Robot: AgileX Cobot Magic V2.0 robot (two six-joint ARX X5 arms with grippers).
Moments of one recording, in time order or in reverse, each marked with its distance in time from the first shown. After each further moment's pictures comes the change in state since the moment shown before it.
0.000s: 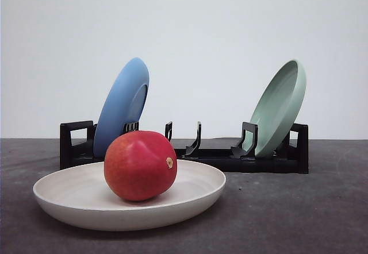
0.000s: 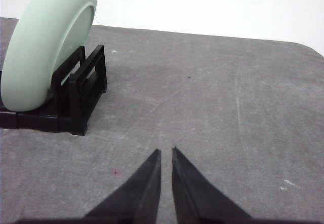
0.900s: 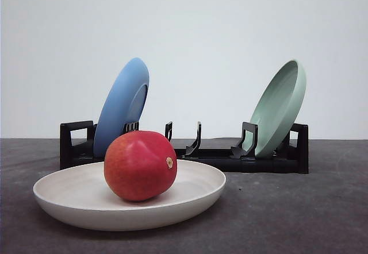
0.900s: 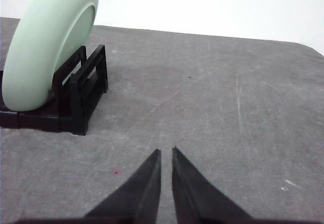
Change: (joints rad) left_arx 0.000 0.000 0.000 0.000 0.000 0.000; right_arx 0.000 0.000 0.000 0.000 0.000 0.000
